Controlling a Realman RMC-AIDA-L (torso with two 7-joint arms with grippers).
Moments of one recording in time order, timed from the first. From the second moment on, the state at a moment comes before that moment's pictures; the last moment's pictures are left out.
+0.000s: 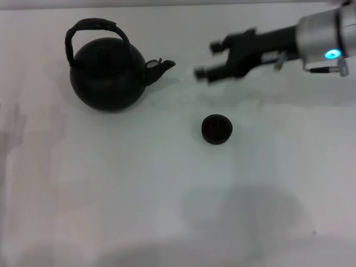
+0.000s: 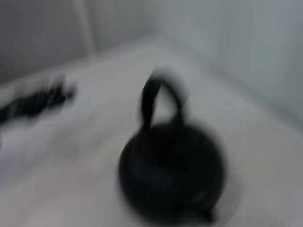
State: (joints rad) left arm -0.16 -2.08 2.80 0.28 -1.48 1.33 -0.18; right arm 0.64 2.02 -1.26 -0.83 1.27 1.19 -1.32
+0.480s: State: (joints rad) left arm -0.14 -2.08 2.80 0.28 -1.48 1.41 -0.18; right arm 0.50 2.03 -0.99 -0.34 2.18 1.02 -2.29
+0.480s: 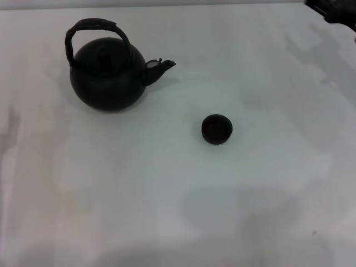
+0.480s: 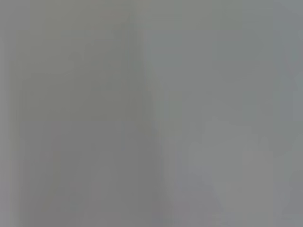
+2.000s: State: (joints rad) left arm -0.35 -2.08 2.84 0.22 -1.24 1.24 -0.17; right arm 0.60 2.02 -0.98 -0.11 2.53 0.92 -2.75
